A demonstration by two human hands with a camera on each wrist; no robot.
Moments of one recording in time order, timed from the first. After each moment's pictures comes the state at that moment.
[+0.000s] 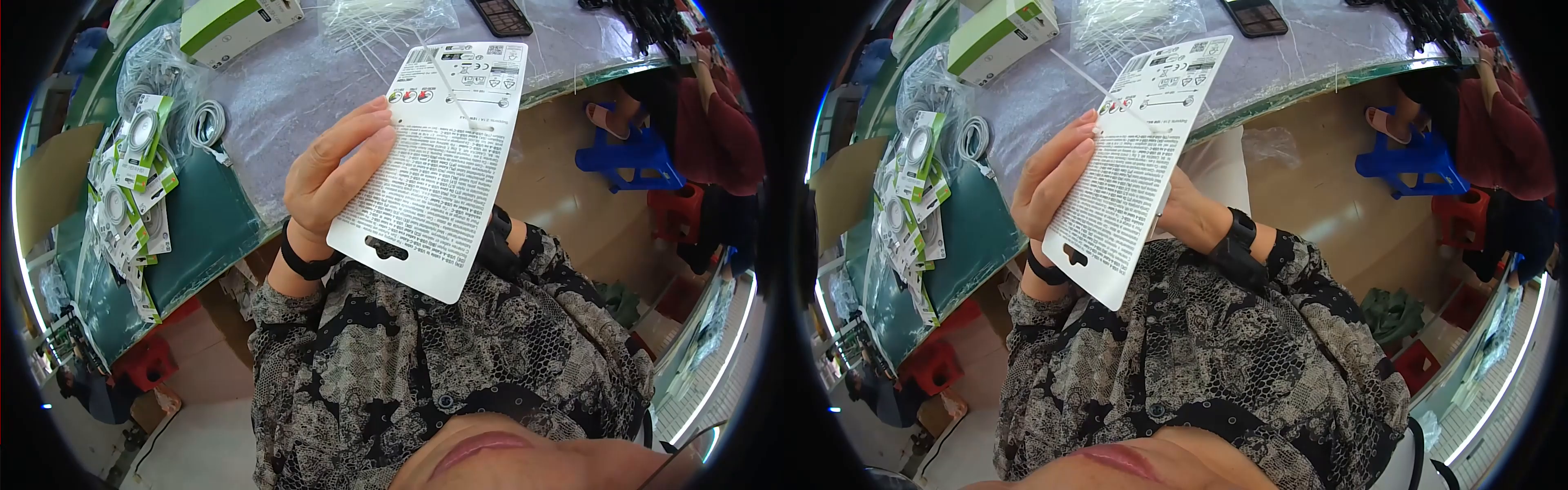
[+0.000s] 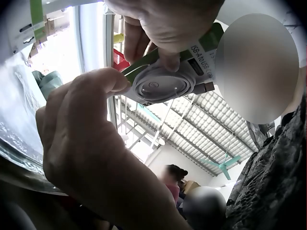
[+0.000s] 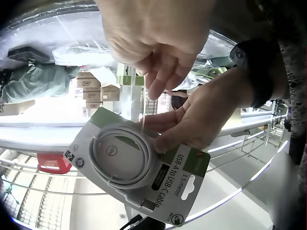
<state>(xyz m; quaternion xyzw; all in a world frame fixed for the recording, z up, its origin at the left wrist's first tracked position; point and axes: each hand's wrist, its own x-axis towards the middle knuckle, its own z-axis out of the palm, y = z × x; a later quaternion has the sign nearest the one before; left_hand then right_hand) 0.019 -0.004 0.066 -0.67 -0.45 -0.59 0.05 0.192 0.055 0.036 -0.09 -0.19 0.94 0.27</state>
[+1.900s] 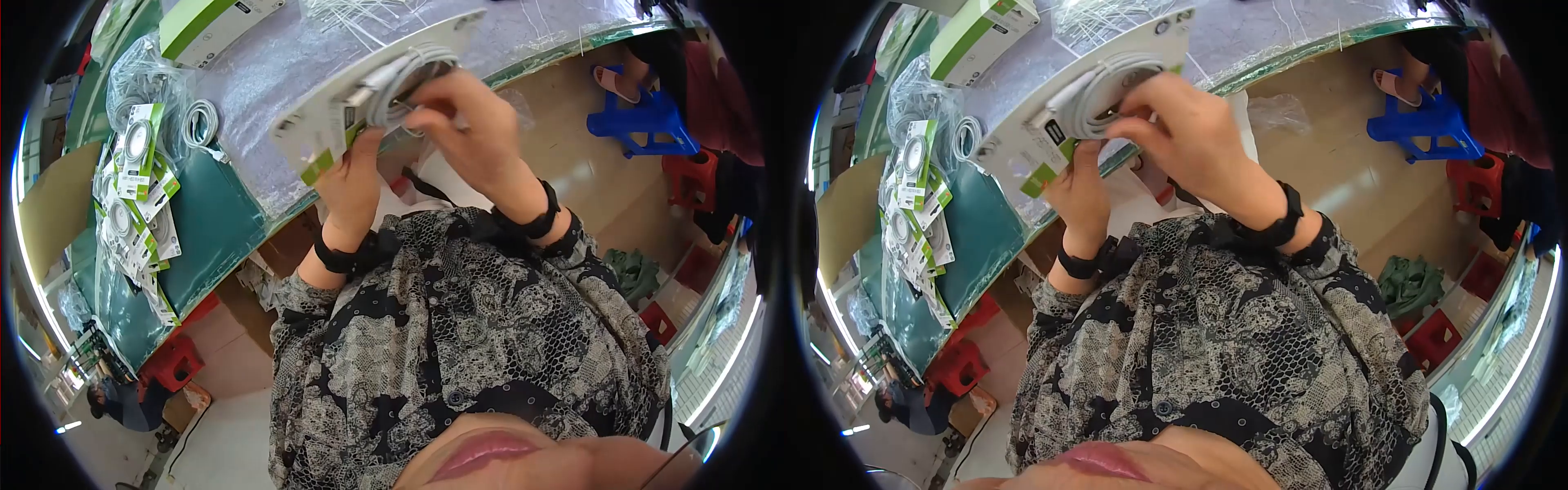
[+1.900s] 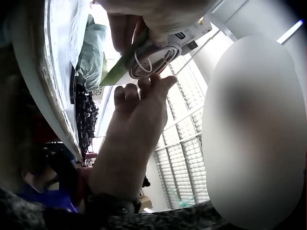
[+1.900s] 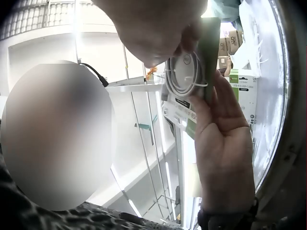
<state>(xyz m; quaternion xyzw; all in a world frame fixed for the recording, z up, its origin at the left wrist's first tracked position) 0.052 -0.018 0.009 -0.37 -0.61 -0.67 -0.19 0.178 0.090 0.047 -0.20 -0.83 0.36 0.37</state>
